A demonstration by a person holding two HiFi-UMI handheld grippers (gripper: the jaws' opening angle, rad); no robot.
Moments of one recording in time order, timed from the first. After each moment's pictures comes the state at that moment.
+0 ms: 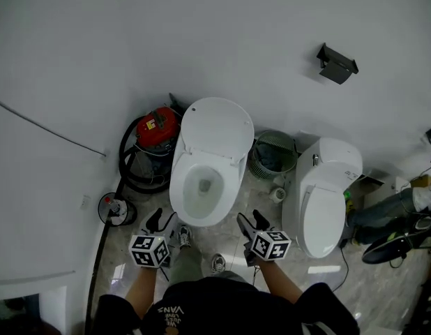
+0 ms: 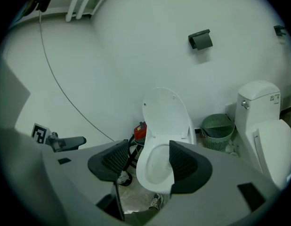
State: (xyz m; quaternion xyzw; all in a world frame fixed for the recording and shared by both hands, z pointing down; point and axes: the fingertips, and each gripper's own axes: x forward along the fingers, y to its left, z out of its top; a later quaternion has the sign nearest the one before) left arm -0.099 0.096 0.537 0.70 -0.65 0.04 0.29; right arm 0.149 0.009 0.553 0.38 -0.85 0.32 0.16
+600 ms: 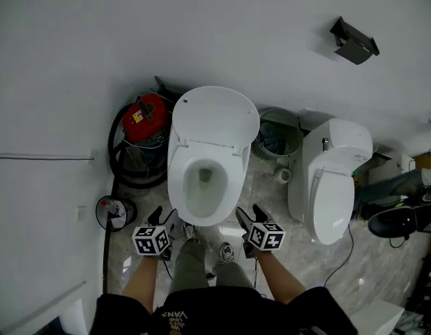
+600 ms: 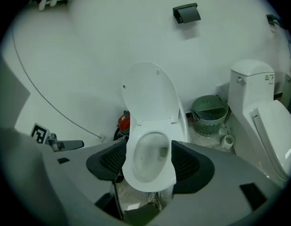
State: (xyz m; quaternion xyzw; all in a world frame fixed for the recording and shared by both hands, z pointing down) left arm -0.146 0.025 0.678 0.67 -0.60 0.11 0.42; right arm 0.122 -0.047 0.674 0.43 -0.79 0.38 0.22
